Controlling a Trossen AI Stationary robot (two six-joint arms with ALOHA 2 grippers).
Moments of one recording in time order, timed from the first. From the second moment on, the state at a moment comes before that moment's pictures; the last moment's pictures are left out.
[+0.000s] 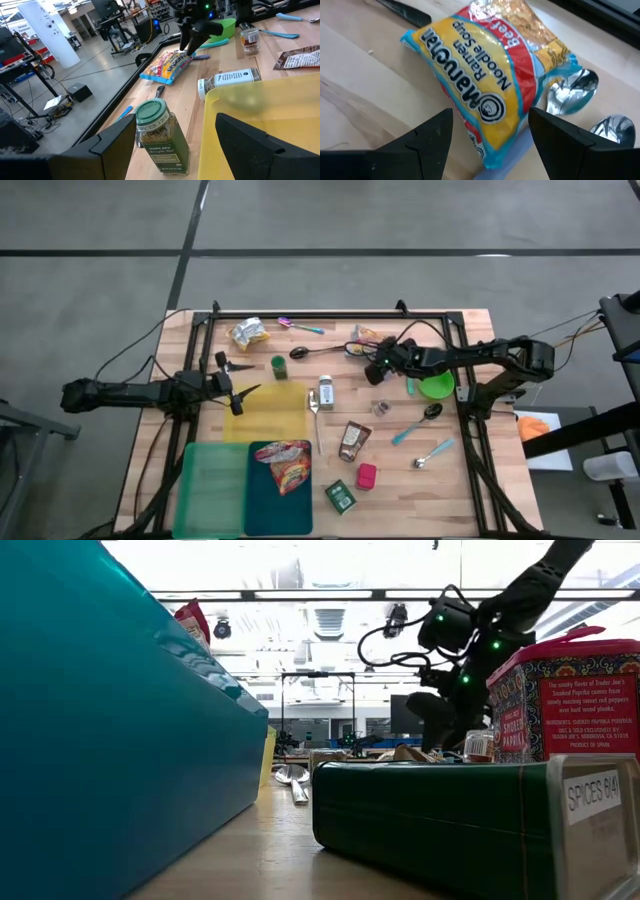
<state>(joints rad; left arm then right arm) 0.05 0.27 0.00 0.06 -0.34 0.31 -0.34 1.49 0.64 -0.13 0.43 0.51</state>
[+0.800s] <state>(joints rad) 0.05 0.27 0.00 0.06 -0.34 0.31 -0.35 1.68 0.67 0.00 0.43 0.46</state>
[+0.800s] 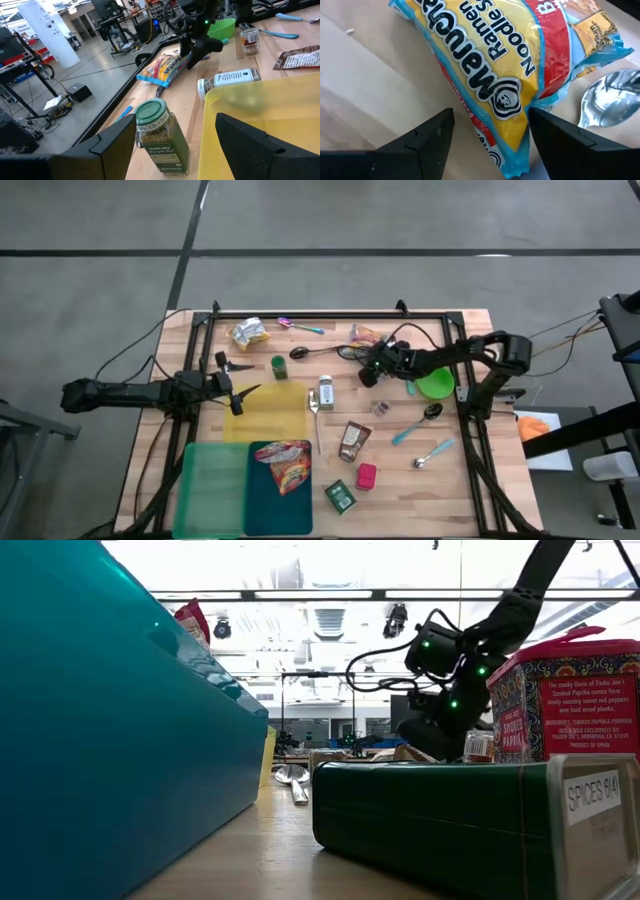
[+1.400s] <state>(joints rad) 0.05 0.27 0.00 0.06 -0.34 0.31 -0.36 1.68 0.67 -0.01 0.41 0.50</state>
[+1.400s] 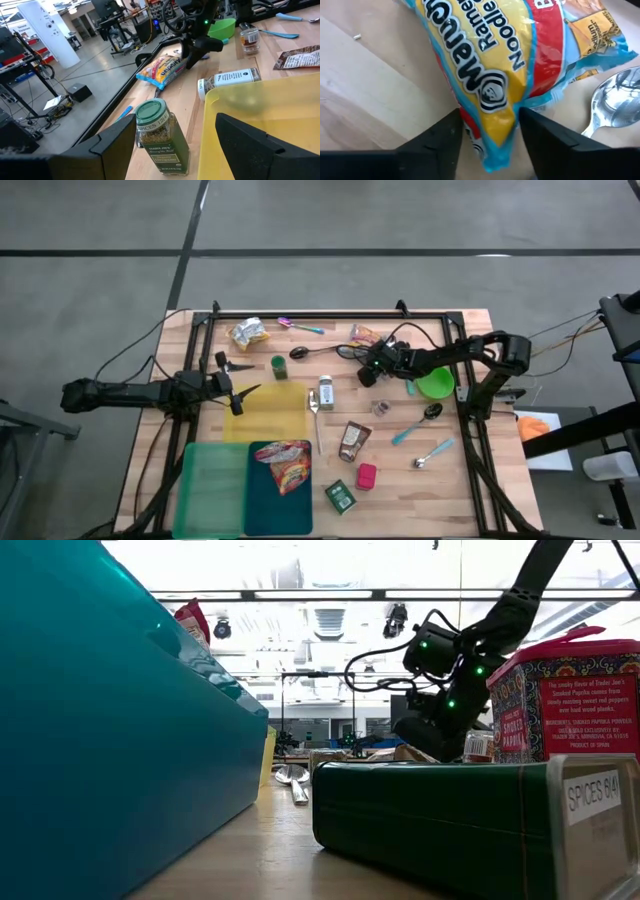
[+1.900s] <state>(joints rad) 0.05 0.27 0.00 0.06 -0.34 0.31 -0.36 1.68 0.67 -0.02 0.42 0.50</state>
